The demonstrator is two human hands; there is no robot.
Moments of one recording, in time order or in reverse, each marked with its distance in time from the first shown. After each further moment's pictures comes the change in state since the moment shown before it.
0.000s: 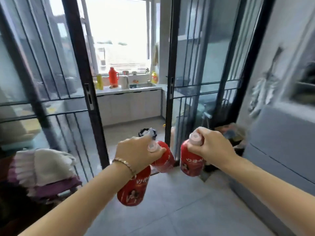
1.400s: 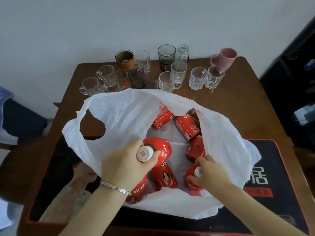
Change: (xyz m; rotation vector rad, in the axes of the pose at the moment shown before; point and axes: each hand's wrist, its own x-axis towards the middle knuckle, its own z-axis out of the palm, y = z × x) left_hand -0.701 -0.221 -0.166 0.457 0.267 -1.956; right_hand -0.446 -0.538 0.420 -0.333 -1.380 -1.561
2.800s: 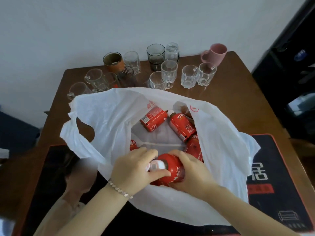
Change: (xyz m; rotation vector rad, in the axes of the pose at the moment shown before) left_hand 0.013 -0.008 0.052 -0.107 -0.101 0.348; right_hand 0.003 -0.022 0.011 0.369 0.211 -0.387
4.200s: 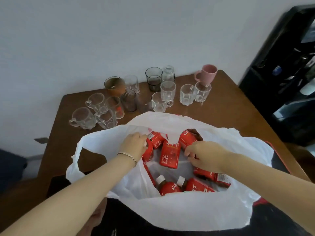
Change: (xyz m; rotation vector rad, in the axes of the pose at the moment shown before) left_hand 0.094 -0.099 0.004 0.335 -0.467 -0.142; right_hand 0.067 -0.041 -0.067 -0.542 -0.295 0.143
